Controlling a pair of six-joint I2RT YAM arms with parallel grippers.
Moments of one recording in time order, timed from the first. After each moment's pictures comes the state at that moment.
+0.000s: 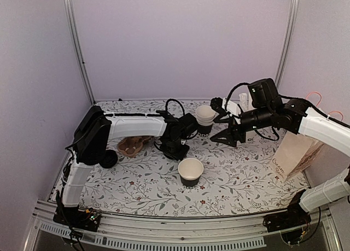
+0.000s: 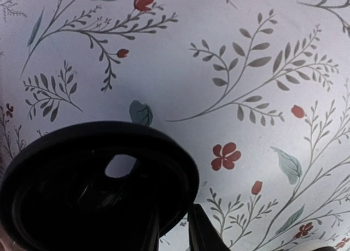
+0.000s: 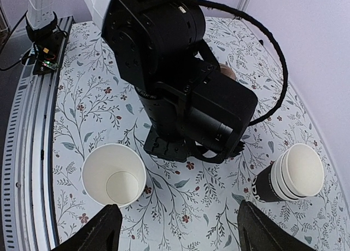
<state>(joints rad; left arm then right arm) -0.94 2.29 1.82 -0.88 -0.20 -0.37 0.71 1.28 1.15 -0.50 -0.41 -0.49</state>
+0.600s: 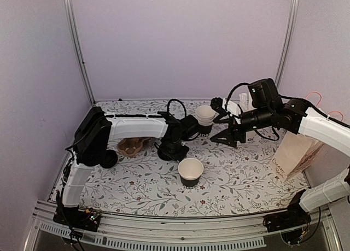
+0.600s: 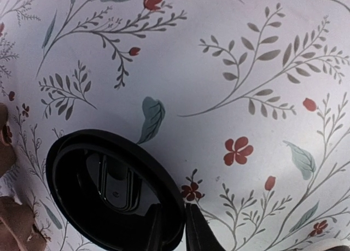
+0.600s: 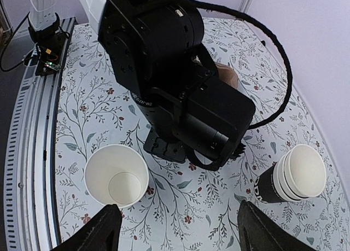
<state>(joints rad) -0.96 2.29 1.83 -0.90 -0.28 -0.34 0.71 1.28 1.14 -0.50 -0.43 -0.49</state>
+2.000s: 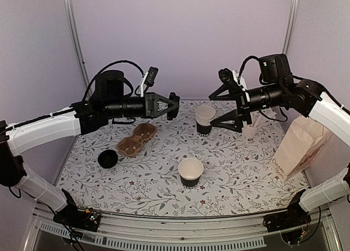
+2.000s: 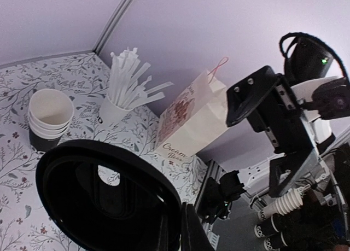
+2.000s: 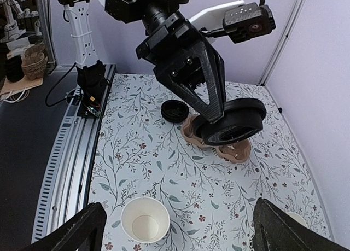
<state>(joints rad) -0.80 1.41 1.18 0.01 0.42 -0.57 0.70 1.29 1.41 -0.60 -0.66 -0.50</state>
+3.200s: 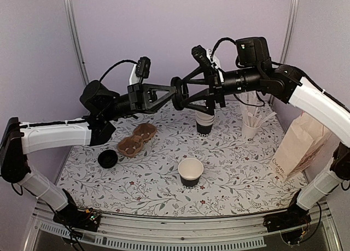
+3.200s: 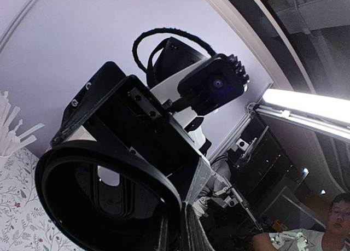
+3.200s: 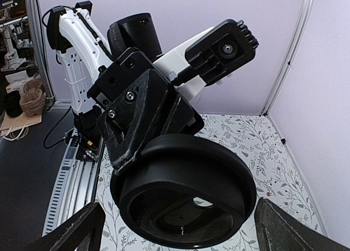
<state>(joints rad) -0.78 1.47 0.99 0.99 0.74 -1.13 0.82 1.53 1.69 -0.50 -0.61 -0.33</state>
